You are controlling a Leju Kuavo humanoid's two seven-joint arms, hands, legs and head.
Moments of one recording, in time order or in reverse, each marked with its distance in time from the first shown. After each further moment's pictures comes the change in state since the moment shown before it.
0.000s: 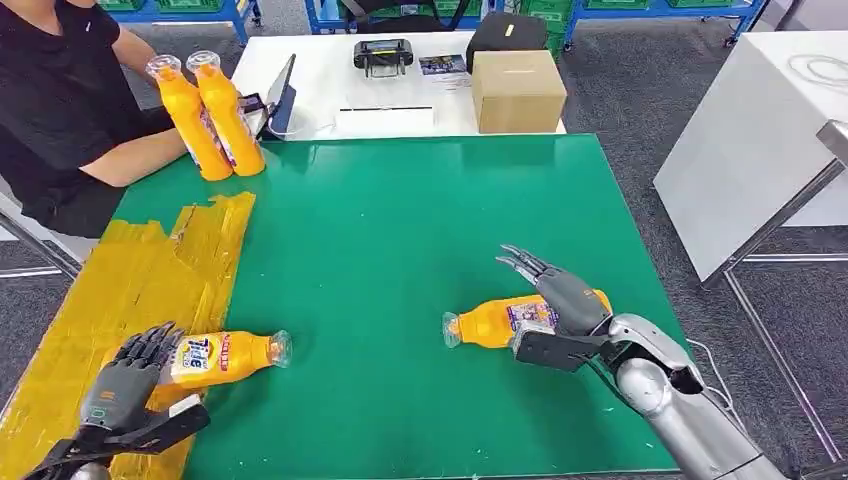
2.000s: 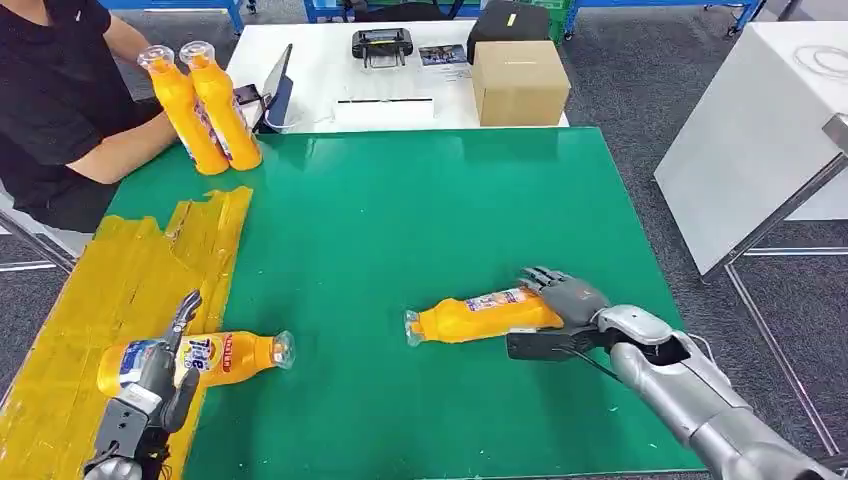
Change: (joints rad) left arm 0.067 -0.163 -0.073 -0.351 0.868 -0.351 -0.181; right arm -0.227 0.007 0.253 0.419 0.243 0.065 0.106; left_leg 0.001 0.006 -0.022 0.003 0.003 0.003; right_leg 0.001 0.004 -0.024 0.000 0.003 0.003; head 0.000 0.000
